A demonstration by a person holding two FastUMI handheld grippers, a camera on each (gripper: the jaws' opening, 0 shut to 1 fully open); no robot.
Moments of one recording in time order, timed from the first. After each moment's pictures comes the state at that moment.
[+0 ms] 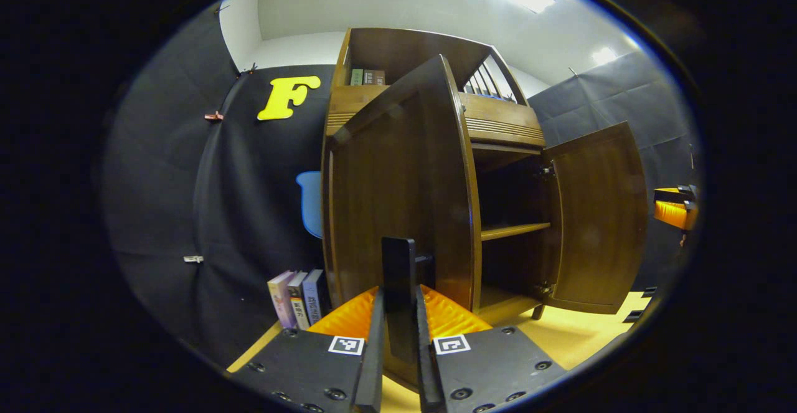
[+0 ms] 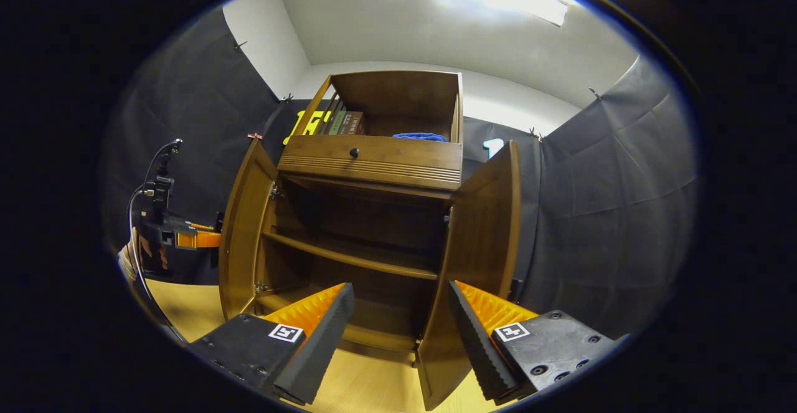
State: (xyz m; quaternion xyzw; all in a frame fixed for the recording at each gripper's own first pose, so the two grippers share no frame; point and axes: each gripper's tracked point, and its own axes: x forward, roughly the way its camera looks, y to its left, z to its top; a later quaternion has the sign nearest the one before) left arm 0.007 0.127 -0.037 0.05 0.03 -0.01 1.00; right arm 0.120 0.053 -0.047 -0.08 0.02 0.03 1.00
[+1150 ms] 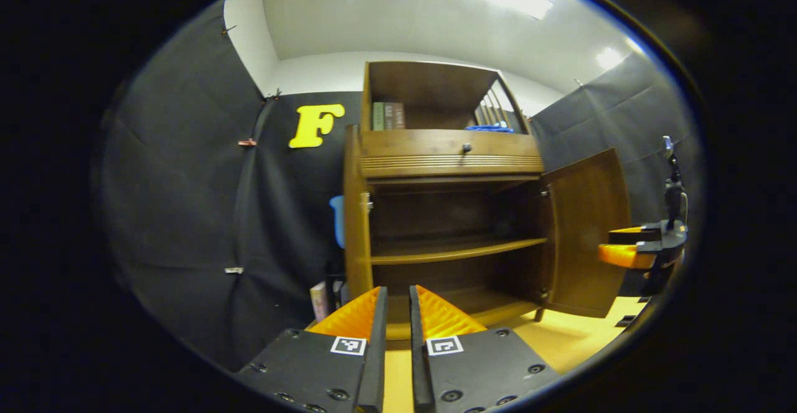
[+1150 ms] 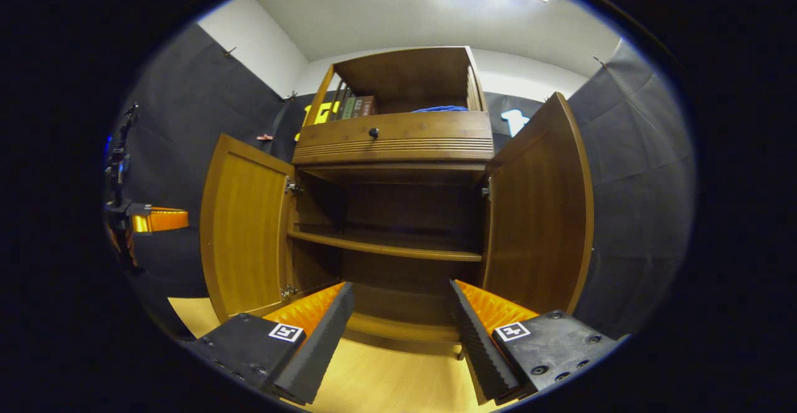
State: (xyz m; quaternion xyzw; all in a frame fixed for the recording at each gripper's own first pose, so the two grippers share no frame) left arm -0.099 0.097 0.025 0.06 -0.01 0.01 1.00; right arm 0.141 0.090 -0.083 -0.02 0.06 0.05 1.00
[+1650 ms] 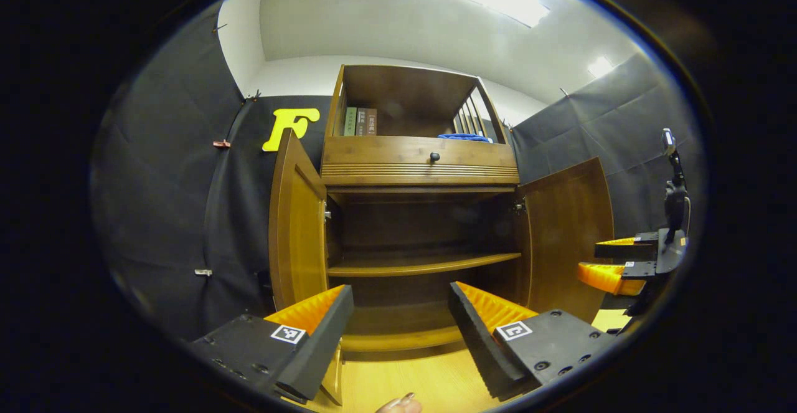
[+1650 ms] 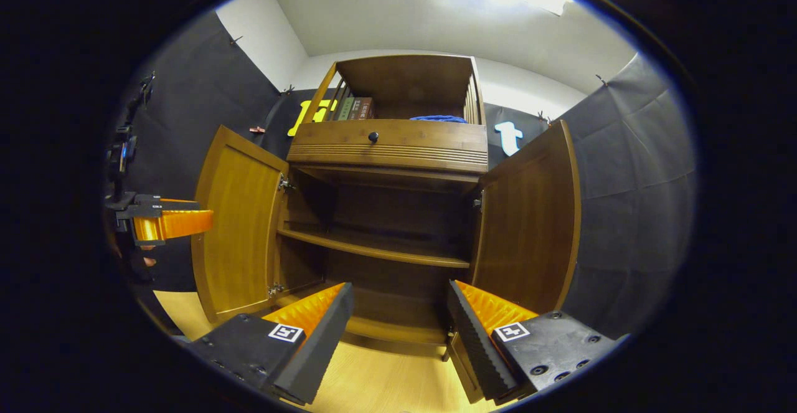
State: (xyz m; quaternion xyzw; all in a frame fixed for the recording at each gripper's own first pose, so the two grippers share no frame) left arm -0.064 0.059 0.026 0.04 -0.03 0.00 1.00; right arm 0.134 0.106 -0.070 -0.06 0.05 0.03 1.00
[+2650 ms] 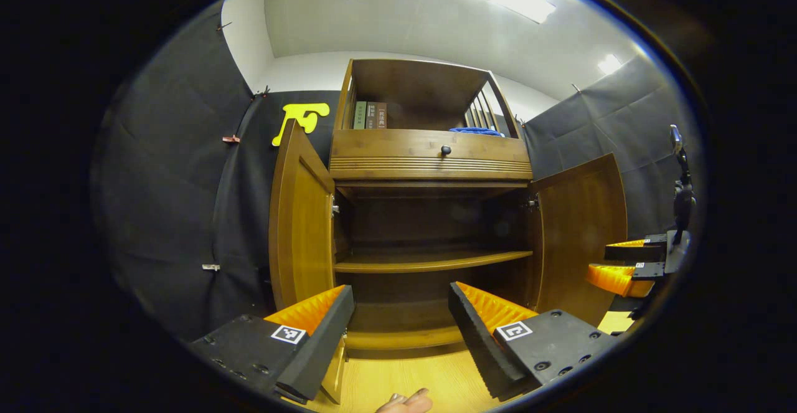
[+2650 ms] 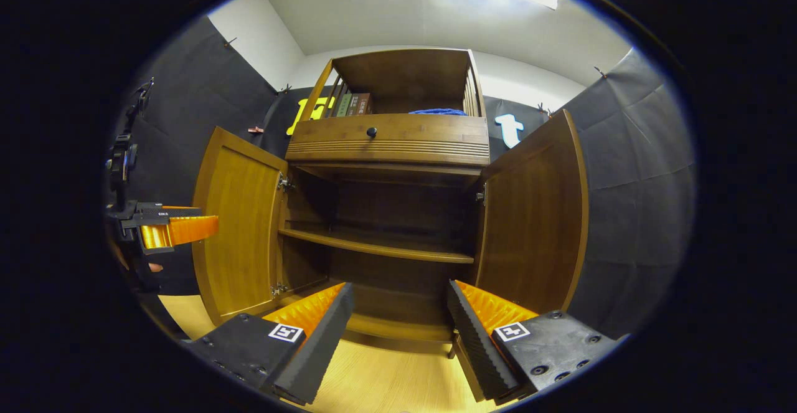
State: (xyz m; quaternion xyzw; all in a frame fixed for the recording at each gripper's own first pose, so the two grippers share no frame) left arm -0.053 0.060 0.018 0.04 -0.01 0.02 1.00; right arm -0.033 -0.029 -0.037 -0.05 0.07 0.03 1.00
